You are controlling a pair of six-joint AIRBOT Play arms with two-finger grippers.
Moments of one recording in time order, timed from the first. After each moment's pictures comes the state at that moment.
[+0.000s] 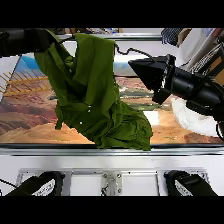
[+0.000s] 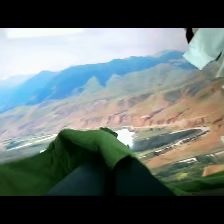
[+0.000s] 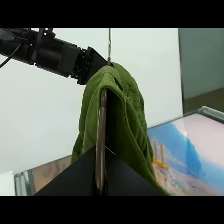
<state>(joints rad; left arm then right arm) -0.08 -1.18 1.79 1.14 -1.15 -1.45 0.20 -0.89 1.08 0.11 0.94 0.26</state>
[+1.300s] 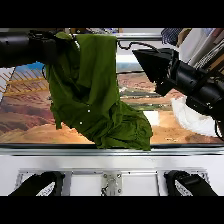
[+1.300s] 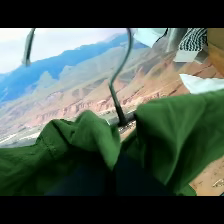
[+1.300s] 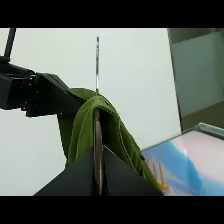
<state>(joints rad) -0.28 -1.06 1.79 1.15 -1.22 -1.46 0.20 -0.90 1.08 0.22 0.86 0.24</state>
